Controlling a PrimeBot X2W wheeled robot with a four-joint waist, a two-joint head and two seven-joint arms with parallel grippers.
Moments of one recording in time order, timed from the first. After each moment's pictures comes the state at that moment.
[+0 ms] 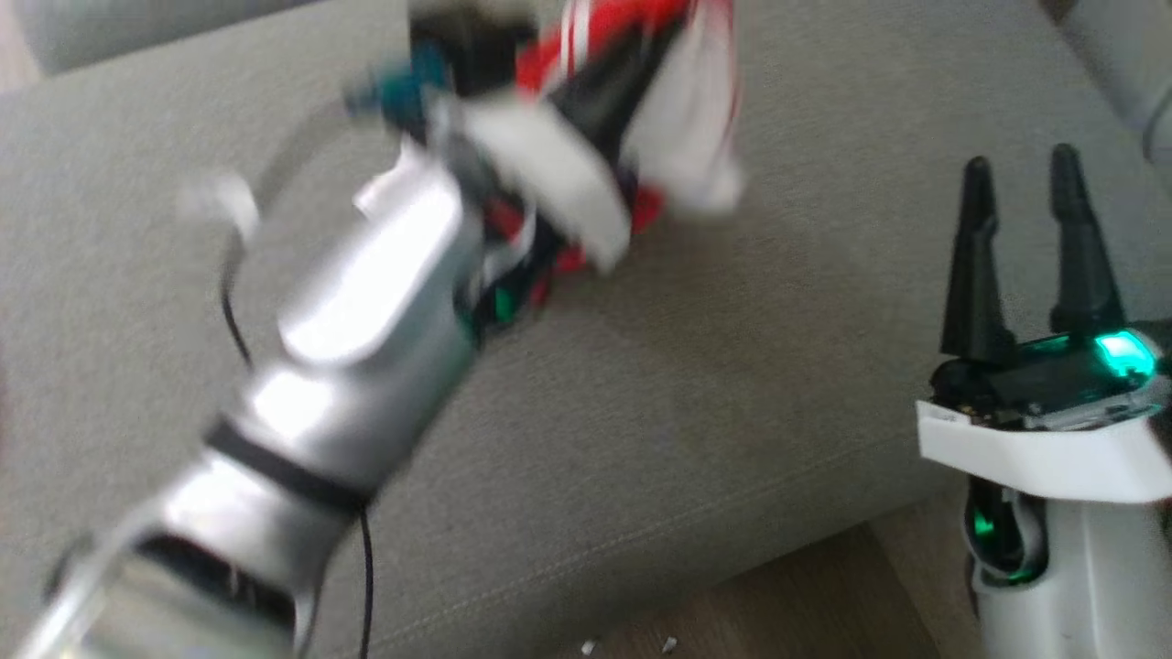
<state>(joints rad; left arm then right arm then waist) -0.91 0.05 -0.75 0.50 -0.71 -0.12 -0.13 -0.19 -0.05 0.16 -0.08 0.18 0.12 -0.26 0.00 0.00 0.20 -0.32</state>
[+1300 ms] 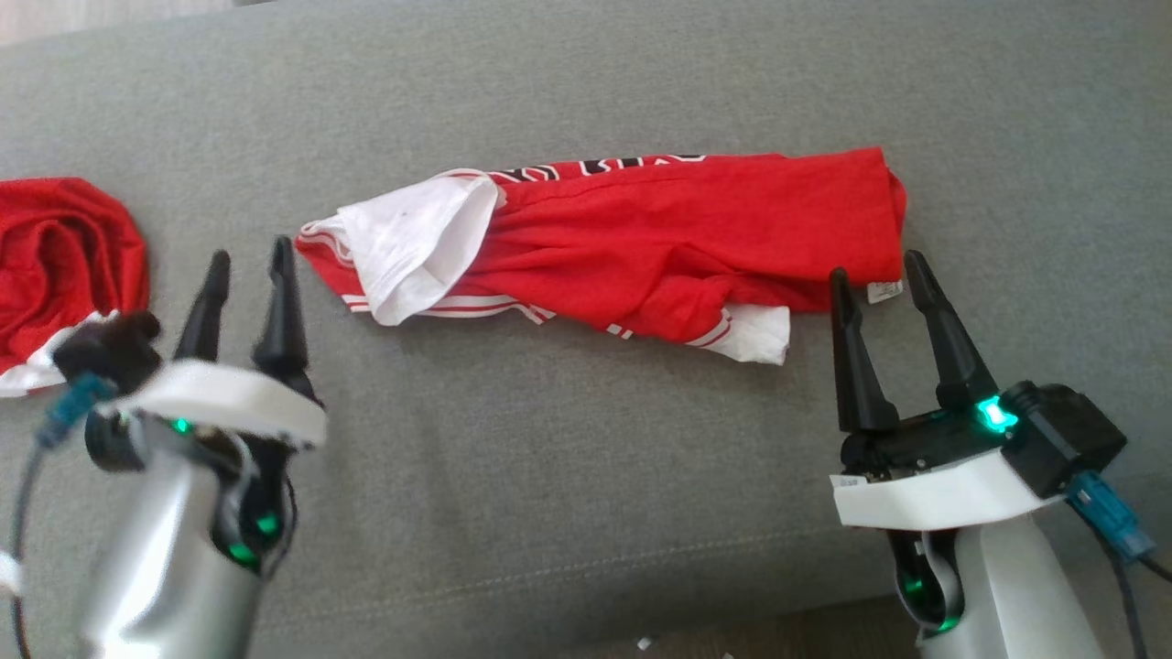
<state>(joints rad) -0.36 0.24 -0.27 0.41 -0.66 0.01 -0.25 -0.13 -0.05 0.25 0.12 0.12 0.12 -0.26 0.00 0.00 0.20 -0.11</state>
